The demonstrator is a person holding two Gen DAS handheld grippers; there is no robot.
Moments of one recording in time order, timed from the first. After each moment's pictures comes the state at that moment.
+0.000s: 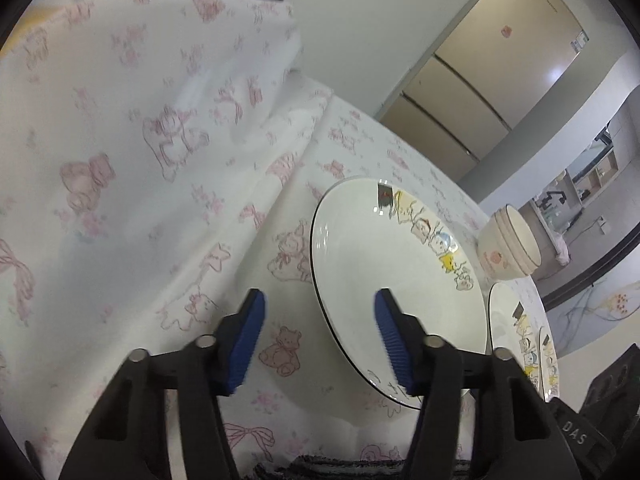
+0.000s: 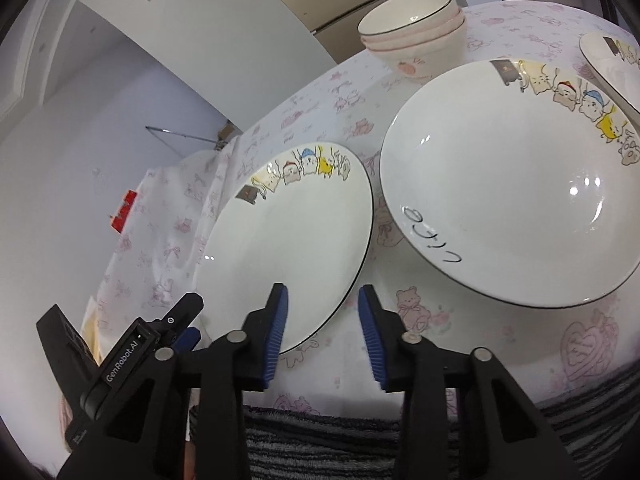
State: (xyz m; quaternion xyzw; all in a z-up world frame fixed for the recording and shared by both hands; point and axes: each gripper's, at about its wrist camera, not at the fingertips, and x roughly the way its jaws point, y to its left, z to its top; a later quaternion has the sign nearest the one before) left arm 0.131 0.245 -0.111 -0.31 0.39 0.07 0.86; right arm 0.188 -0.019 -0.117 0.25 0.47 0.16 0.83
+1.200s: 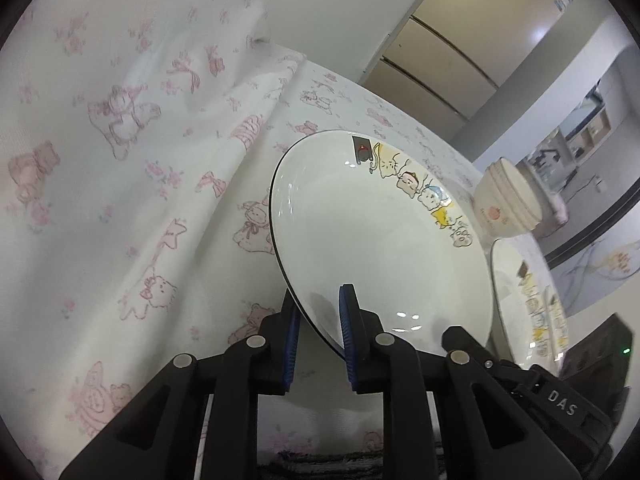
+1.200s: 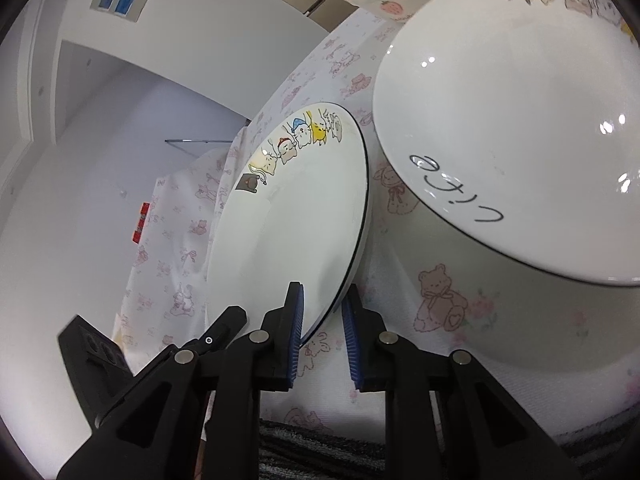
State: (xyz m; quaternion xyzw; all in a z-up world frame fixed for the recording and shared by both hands) left arm 0.144 0.218 -0.120 -0.26 0.43 0.04 0.87; right arm 0.199 -0.020 -0.155 0.34 0.48 0.20 0.78
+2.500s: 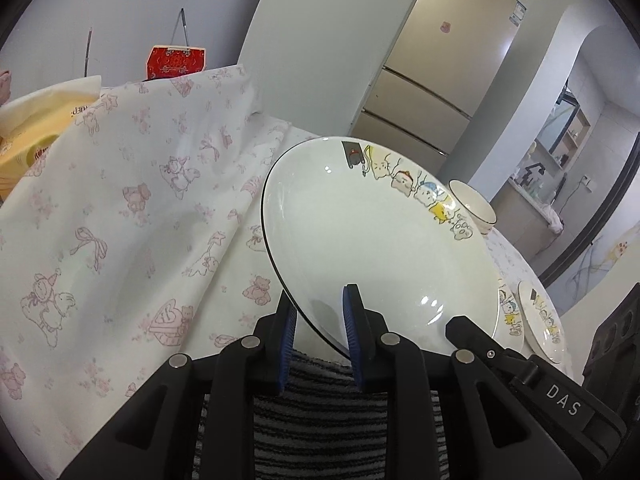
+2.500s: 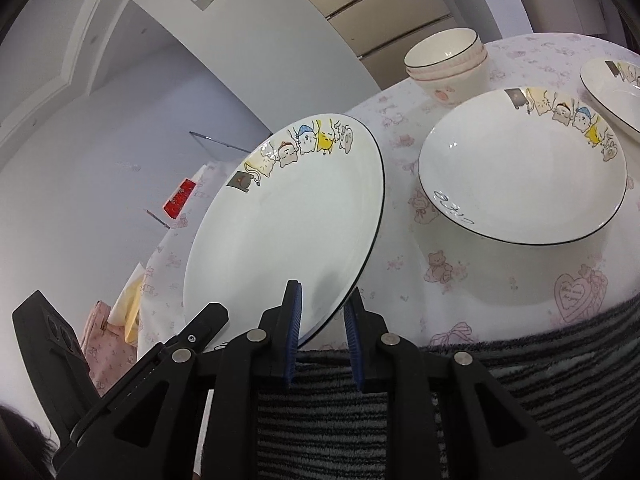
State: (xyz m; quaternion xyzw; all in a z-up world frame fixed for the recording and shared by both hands) left arm 0.041 0.192 -0.052 -0.22 0.34 0.05 0.91; right arm 0.121 -0.026 -0.087 0.25 0.40 0.22 0.85
